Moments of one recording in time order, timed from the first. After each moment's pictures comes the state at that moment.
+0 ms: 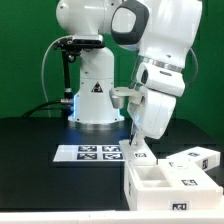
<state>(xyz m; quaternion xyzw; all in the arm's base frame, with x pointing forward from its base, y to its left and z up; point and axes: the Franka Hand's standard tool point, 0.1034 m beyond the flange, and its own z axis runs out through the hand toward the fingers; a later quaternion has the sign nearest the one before) 0.469 0.049 0.061 0.70 0.70 -0.10 0.09</state>
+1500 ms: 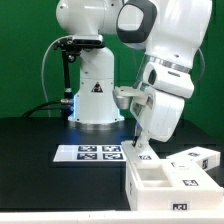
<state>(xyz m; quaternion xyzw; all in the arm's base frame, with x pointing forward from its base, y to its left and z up) 0.486 0.052 0.063 0.69 0.71 -0.11 0.09</state>
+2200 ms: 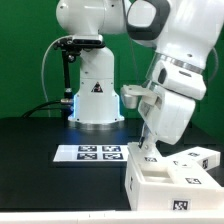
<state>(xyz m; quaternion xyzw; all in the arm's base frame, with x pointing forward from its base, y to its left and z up) 0.522 0.060 0.067 0.70 0.69 -0.13 0.11</state>
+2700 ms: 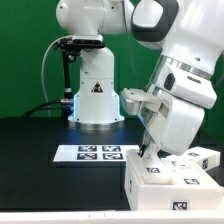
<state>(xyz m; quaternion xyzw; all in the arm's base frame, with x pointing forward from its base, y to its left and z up) 0.551 0.054 0.064 0.69 0.70 -0.14 0.11</state>
